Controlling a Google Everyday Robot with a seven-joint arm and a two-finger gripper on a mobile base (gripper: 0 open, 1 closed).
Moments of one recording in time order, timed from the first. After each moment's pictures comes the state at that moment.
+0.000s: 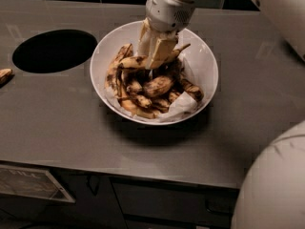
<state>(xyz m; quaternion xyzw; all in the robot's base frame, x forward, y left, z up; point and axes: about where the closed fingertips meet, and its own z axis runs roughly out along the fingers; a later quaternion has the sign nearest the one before) 0.558 0.005 0.938 -0.84 0.51 0.10 0.13</state>
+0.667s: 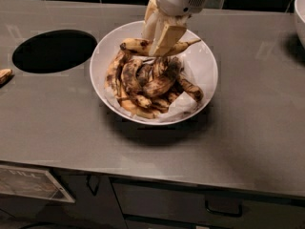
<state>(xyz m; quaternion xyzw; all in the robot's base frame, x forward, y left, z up) 0.534 -0.003 0.991 -0.83 0.52 0.05 0.19</state>
